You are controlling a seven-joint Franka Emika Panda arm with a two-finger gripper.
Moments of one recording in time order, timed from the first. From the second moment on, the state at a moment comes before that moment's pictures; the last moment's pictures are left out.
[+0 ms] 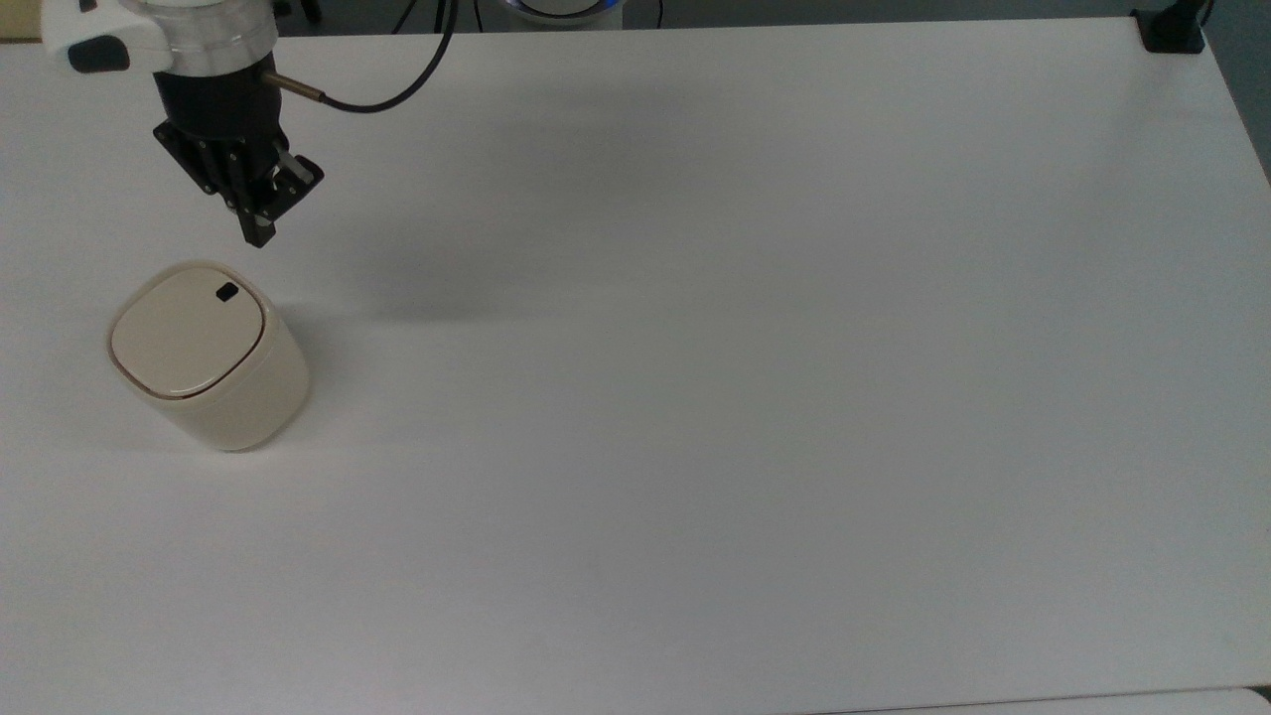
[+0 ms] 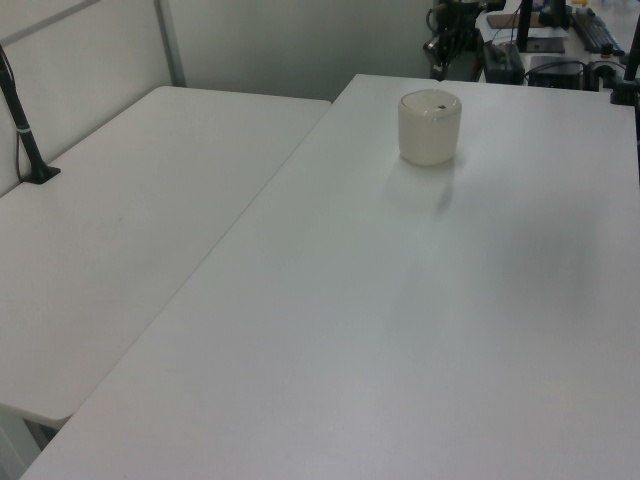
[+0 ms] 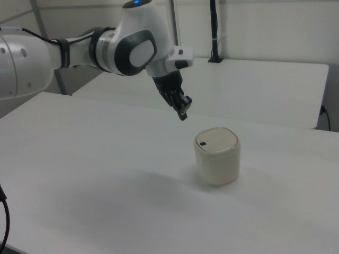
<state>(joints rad) -0.14 0.26 -0.11 -1.56 -0.05 2.06 0.17</state>
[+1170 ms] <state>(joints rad) -0.21 0.39 -0.12 -1.56 -0.05 2.17 0.21</state>
